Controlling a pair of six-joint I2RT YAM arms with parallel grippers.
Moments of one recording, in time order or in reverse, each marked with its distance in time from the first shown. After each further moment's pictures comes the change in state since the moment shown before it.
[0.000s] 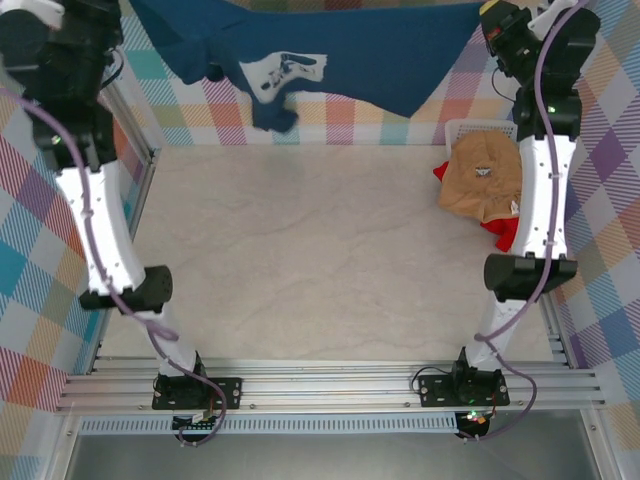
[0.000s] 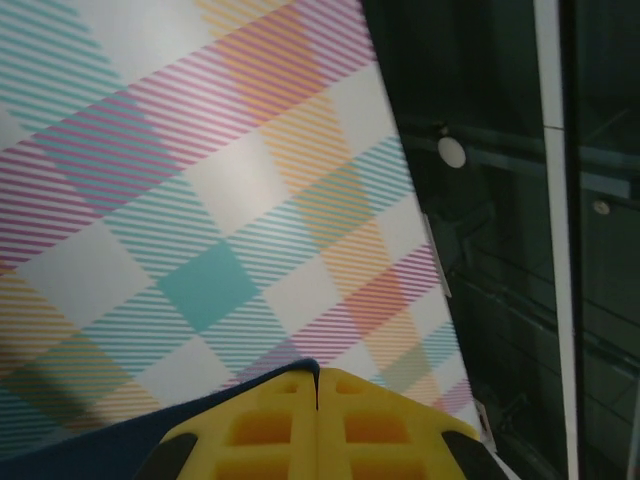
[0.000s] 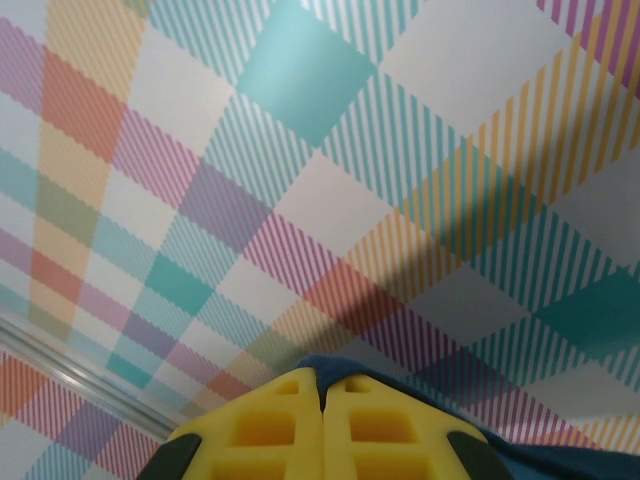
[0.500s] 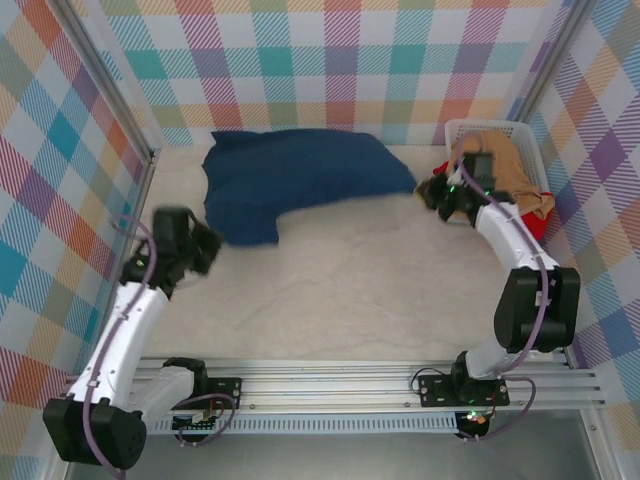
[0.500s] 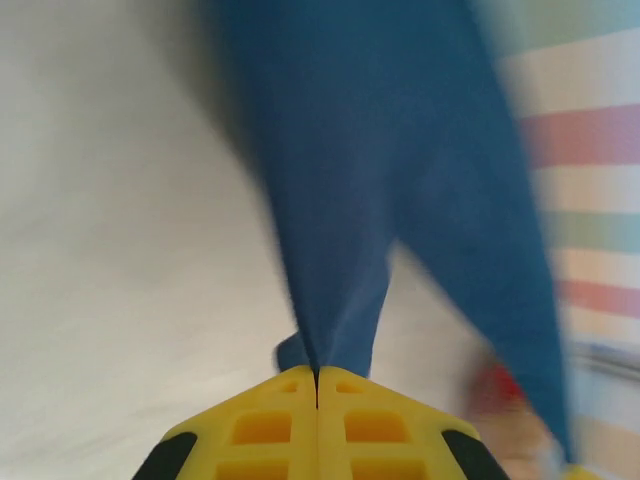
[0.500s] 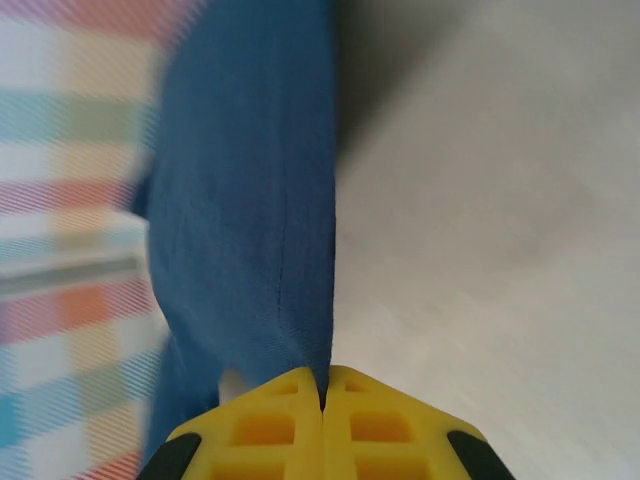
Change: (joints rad) left arm -0.230 -0.883 -1.942 -0.274 -0.132 0.015; right arm 0.124 -0.342 -1.344 -0.009 -0.039 -0.078
